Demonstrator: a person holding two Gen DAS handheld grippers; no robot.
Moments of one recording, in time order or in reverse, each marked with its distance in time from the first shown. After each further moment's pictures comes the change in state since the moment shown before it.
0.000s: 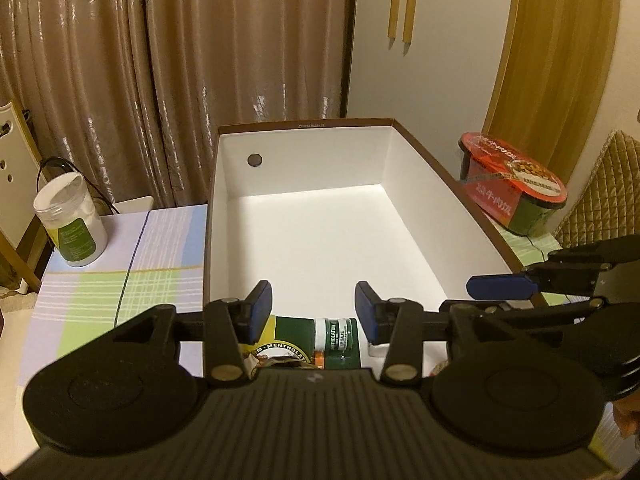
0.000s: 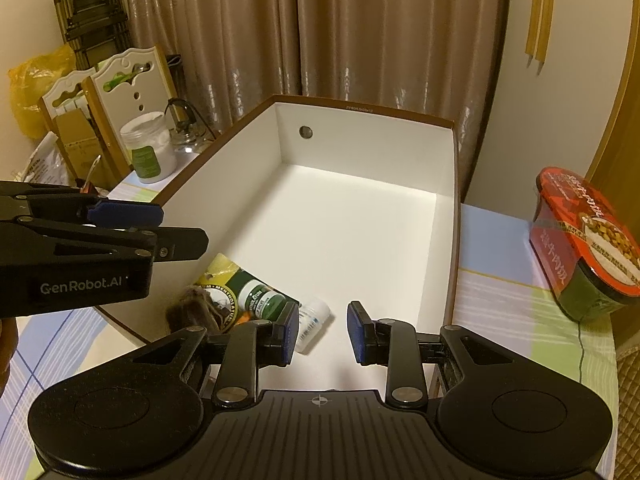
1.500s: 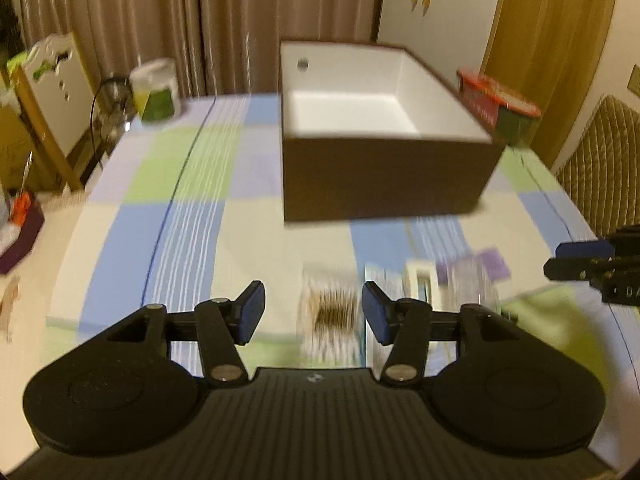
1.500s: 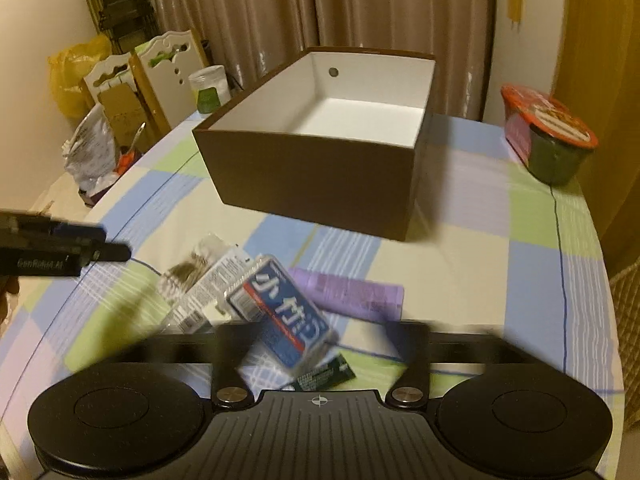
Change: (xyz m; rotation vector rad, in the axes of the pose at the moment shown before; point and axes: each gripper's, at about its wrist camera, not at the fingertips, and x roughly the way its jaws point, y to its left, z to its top) left arm -0.141 0.006 -0.162 -0.097 0.134 0.058; right arm -0.129 0.022 -0.151 0.037 0.029 0.076
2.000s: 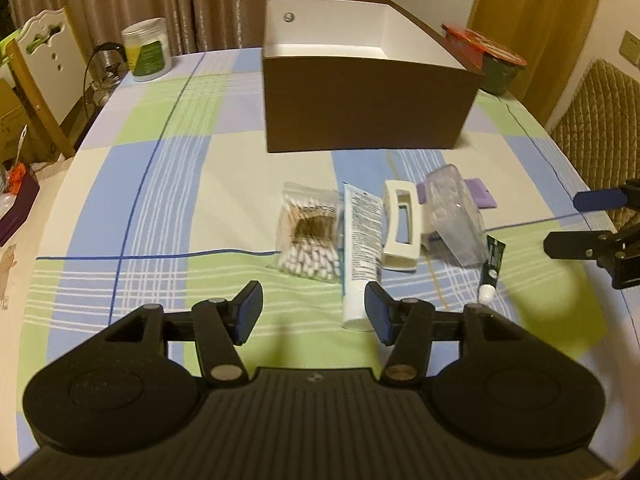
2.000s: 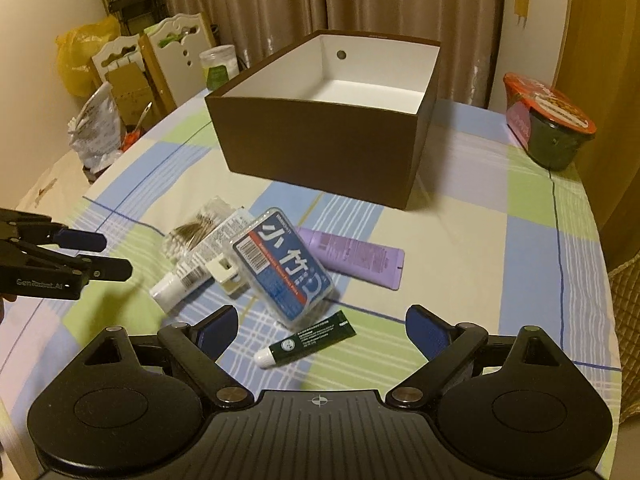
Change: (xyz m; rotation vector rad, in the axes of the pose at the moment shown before) left arm -0.004 -0.021 -0.036 0.046 0.075 -0.013; right arm -0.008 0.004 -0.026 -0.049 0.046 0.000
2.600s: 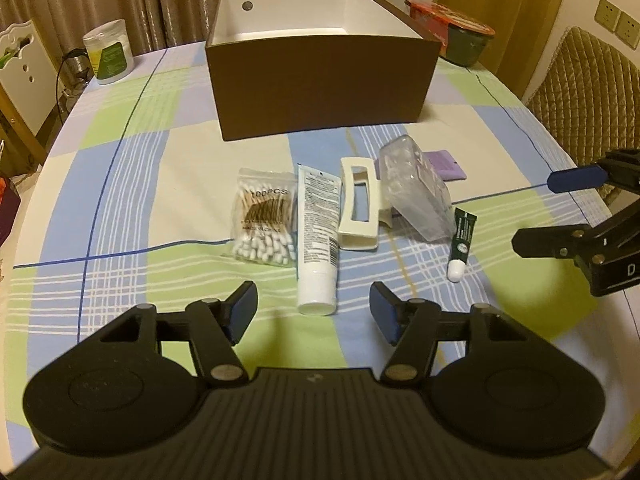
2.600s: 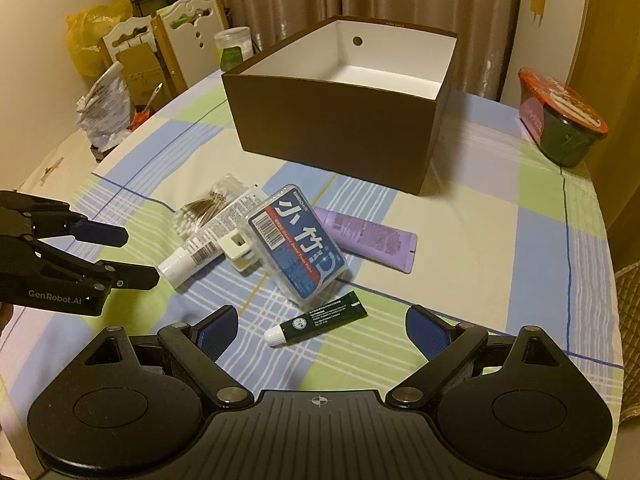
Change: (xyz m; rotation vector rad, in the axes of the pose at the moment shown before) left arm 0.008 -0.026 -0.008 0.066 0.038 -0.039; right arm 0.001 0.009 -0.008 -0.036 0.042 0.011
